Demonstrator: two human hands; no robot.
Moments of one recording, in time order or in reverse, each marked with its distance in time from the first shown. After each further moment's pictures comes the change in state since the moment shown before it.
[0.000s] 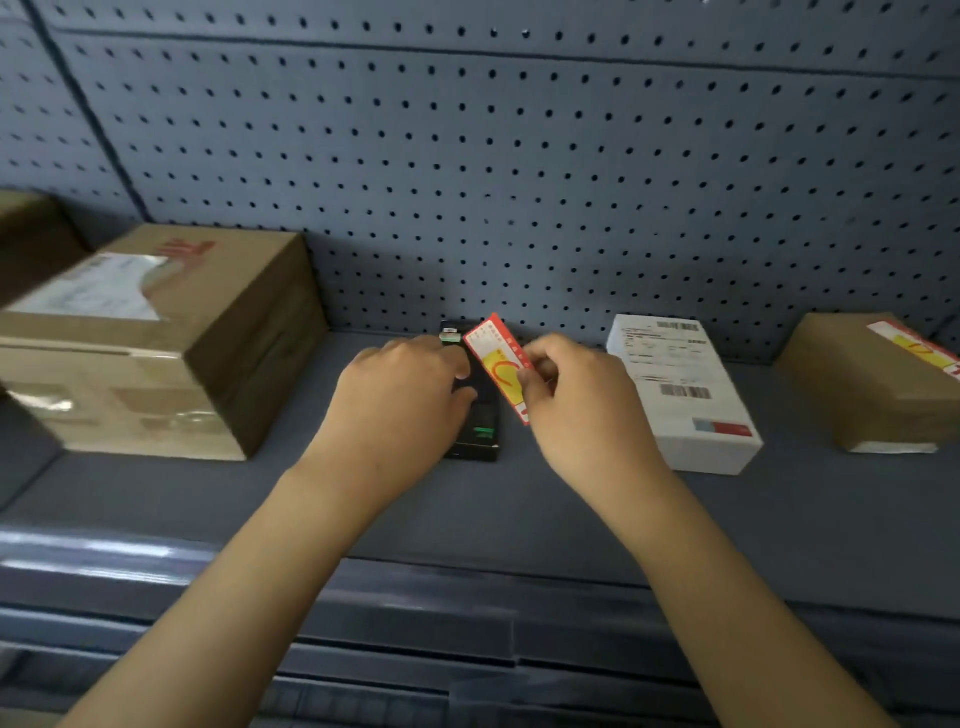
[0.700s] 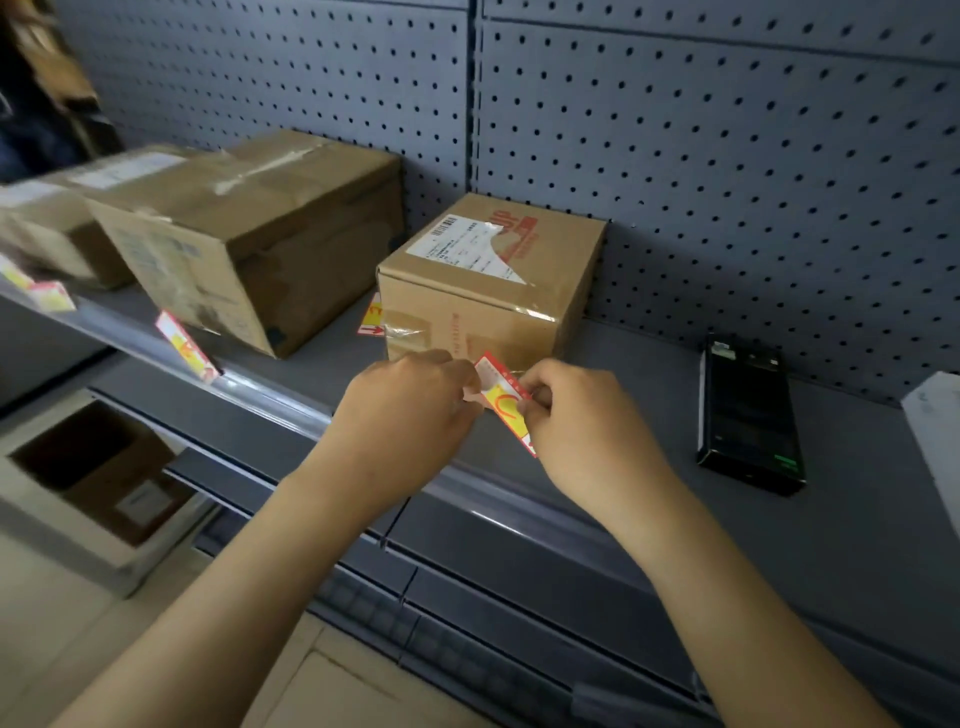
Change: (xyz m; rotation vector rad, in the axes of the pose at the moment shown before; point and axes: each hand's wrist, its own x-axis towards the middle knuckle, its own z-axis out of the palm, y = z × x) left_hand -0.124 -0.201 -0.052 -0.002 -0.056 -0.291; right_hand -0.030 -0.180 0.139 -0.009 -0.362 -0.208
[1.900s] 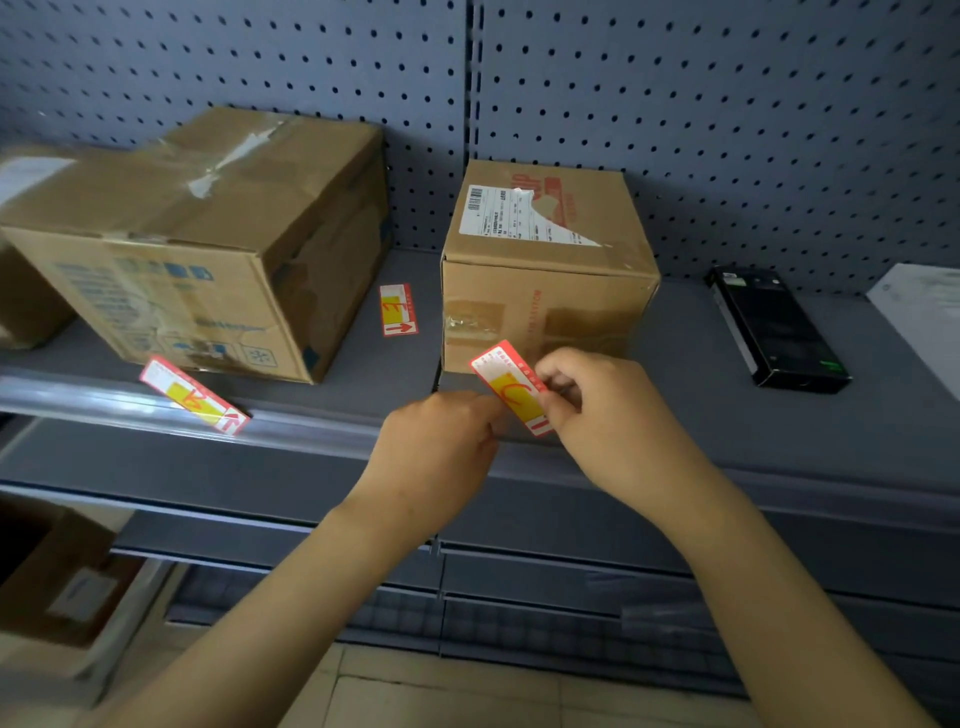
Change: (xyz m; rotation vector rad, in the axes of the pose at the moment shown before) left_hand -0.008 -0.110 0.029 -0.179 -0.121 0.278; right_hand 0.005 -0.073 0.071 0.043 0.164 0.126
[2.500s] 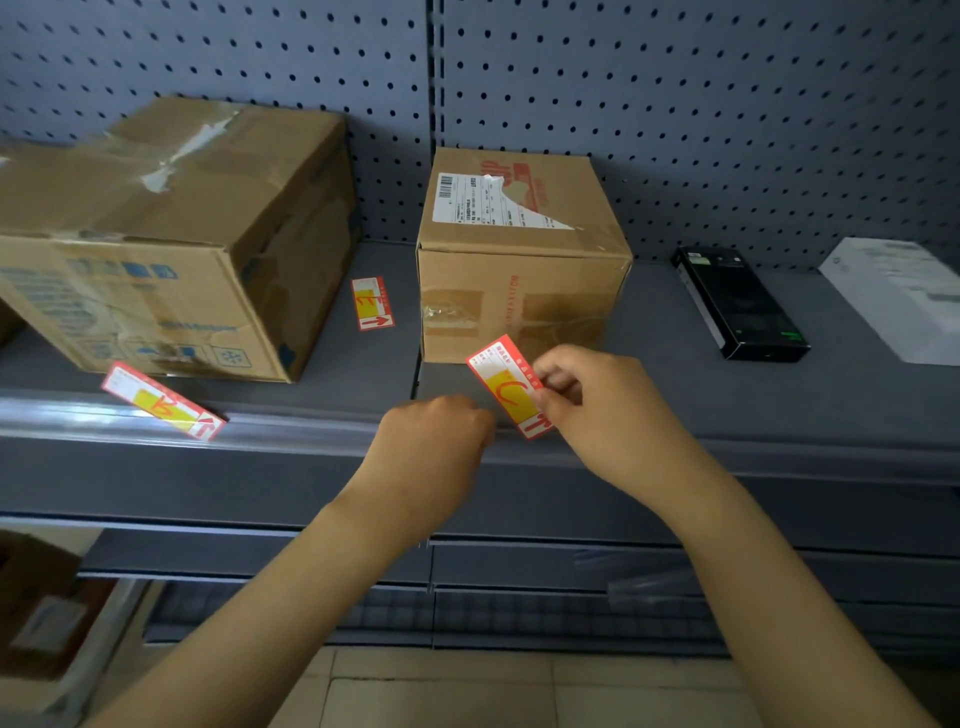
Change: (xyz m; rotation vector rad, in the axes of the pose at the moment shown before) left_hand -0.001 0.001 0.006 0.275 -0.131 0.146; right_hand -0.013 0.006 -0.001 0.041 0.025 0.074
